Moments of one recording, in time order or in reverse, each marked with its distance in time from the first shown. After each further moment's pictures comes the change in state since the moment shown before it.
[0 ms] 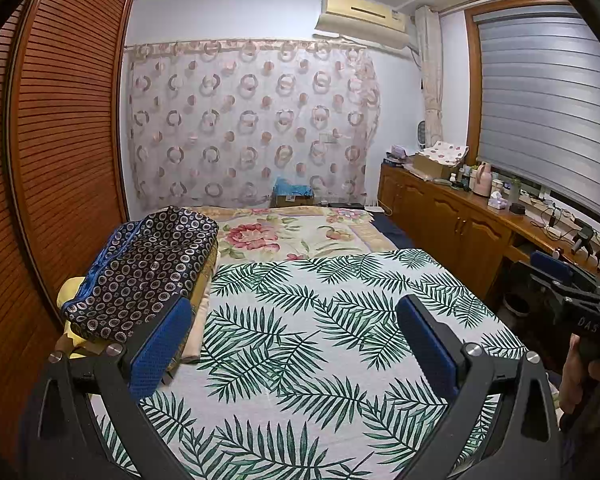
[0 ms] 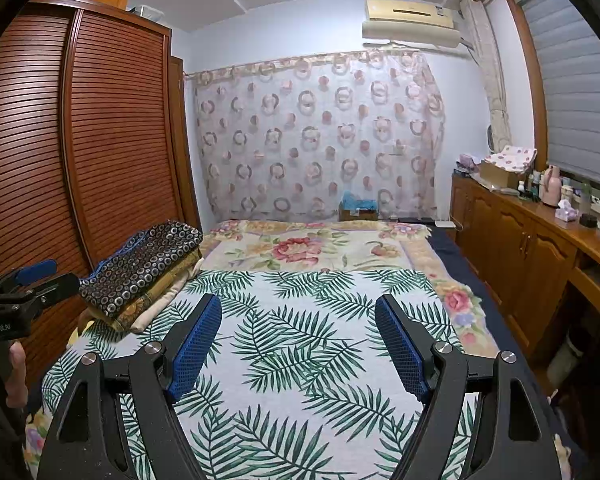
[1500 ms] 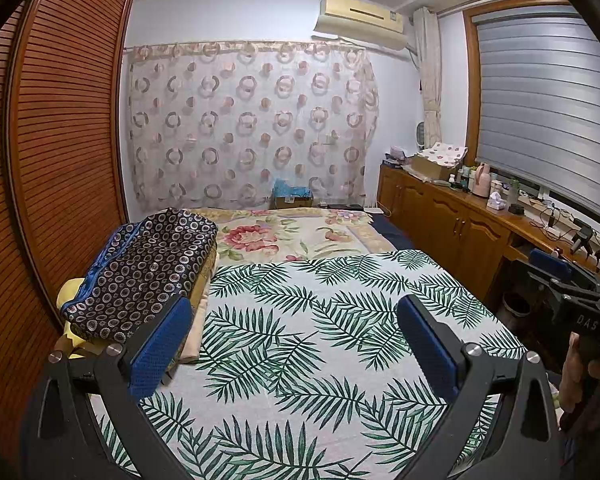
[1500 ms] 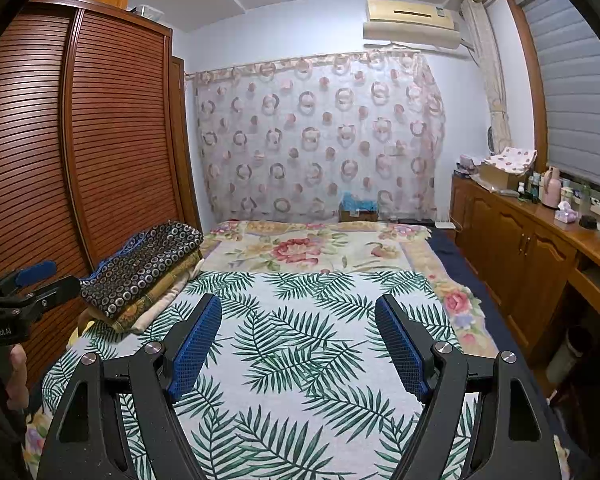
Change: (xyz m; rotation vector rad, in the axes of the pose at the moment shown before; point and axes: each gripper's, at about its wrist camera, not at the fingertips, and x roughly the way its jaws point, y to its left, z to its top) left arm -0.001 -0.001 -0.001 0.000 -0.004 -0.001; right arm 0.002 -0.002 0.000 -0.002 -0.001 0.001
